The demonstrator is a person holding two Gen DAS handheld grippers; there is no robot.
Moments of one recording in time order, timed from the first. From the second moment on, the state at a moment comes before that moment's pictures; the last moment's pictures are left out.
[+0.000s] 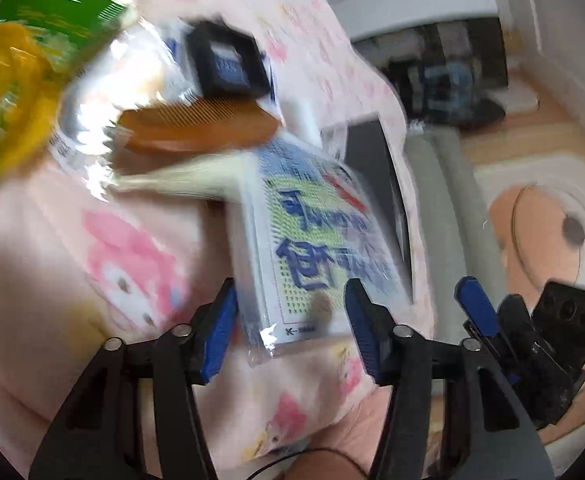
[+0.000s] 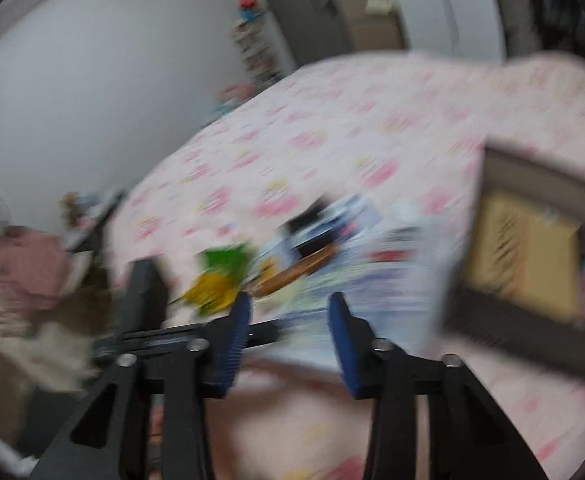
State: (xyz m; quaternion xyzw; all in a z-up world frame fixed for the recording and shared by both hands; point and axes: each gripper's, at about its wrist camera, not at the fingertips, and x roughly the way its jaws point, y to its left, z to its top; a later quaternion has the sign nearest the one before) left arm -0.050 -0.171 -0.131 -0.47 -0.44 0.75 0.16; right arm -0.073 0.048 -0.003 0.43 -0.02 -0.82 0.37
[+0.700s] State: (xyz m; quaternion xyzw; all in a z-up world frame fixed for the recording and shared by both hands) left arm -0.056 -0.172 -0.138 -0.49 -0.33 0.80 0.06; right arm -0.137 0.096 -0.141 0.55 -0.05 -0.80 0.24
